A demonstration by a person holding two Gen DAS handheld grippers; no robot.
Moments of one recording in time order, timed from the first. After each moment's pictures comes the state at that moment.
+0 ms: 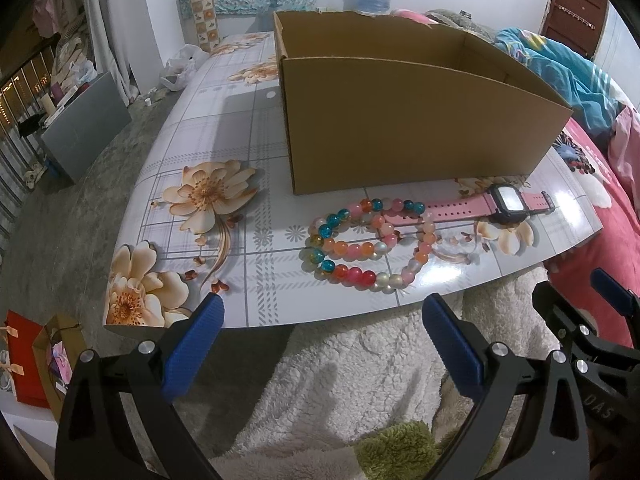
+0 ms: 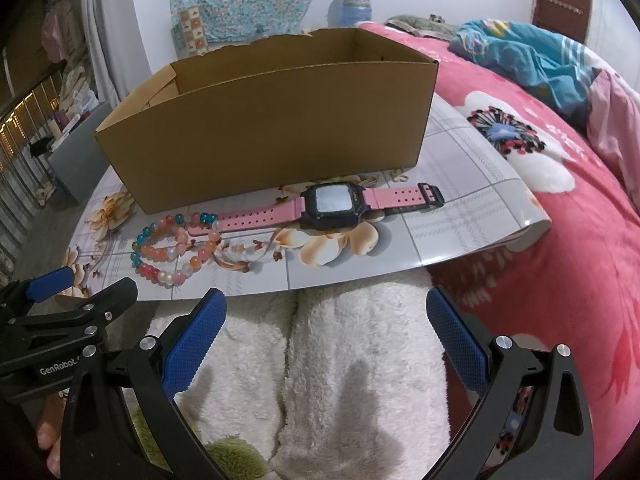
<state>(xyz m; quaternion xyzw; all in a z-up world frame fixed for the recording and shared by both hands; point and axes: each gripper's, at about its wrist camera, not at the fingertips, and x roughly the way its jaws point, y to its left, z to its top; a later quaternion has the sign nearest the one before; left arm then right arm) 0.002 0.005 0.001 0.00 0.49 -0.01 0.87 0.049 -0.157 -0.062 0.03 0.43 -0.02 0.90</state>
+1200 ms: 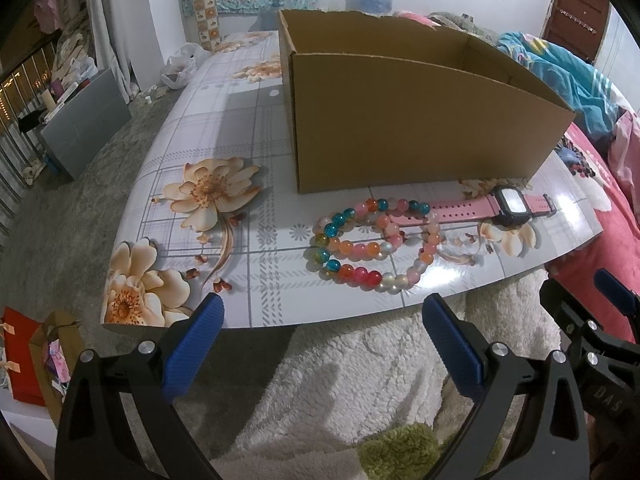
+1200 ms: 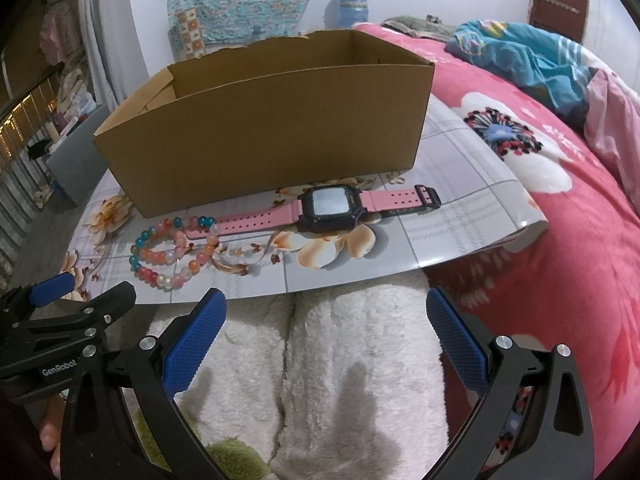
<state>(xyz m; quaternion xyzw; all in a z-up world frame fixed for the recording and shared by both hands) -0.001 0.011 -0.004 -0.01 0.48 -0.02 0.87 0.051 -0.160 -0.060 0.03 0.43 -0.03 0.90</state>
